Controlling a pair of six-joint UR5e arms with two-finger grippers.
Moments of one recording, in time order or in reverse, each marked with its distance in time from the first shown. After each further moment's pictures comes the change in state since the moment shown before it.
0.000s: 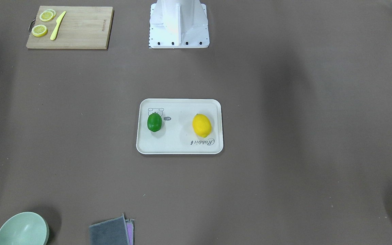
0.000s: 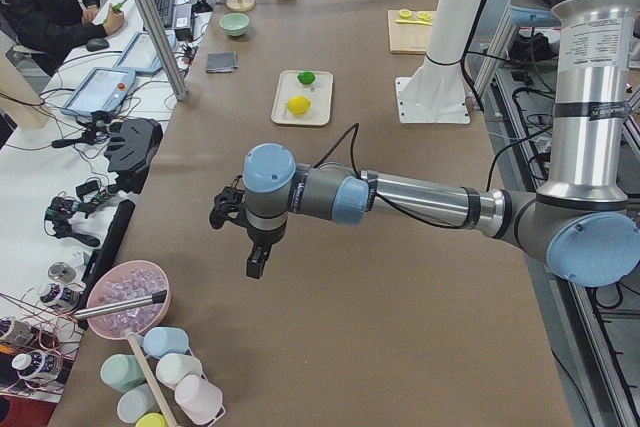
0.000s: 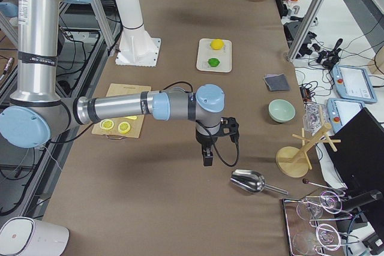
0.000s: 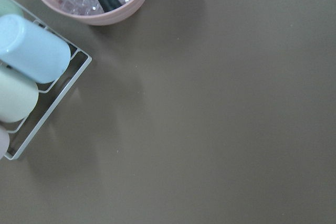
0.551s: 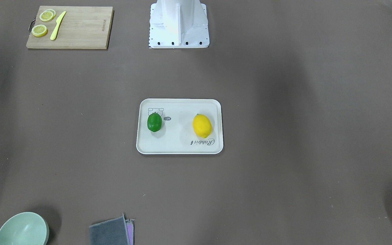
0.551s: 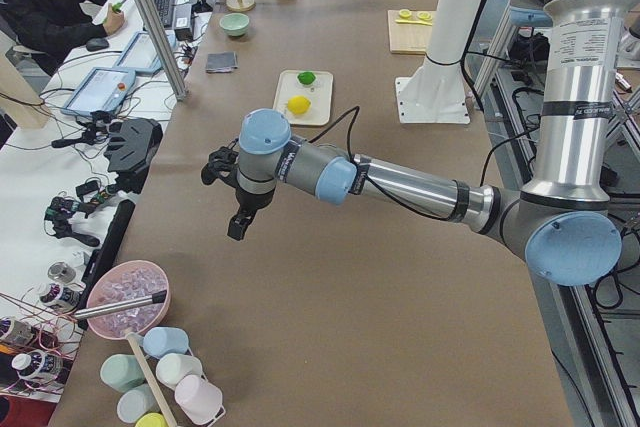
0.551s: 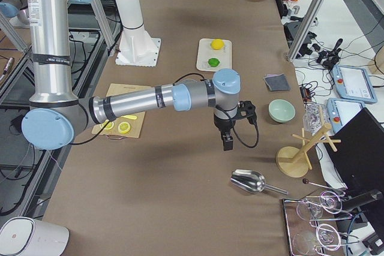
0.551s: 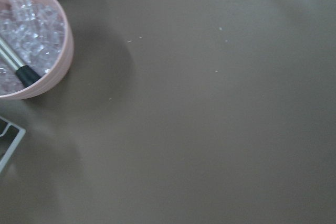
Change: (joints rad) left arm 0.025 -0.079 -0.039 -0.028 0.001 -0.001; right arm -0.035 0.087 -0.011 0.031 -0.013 0.042
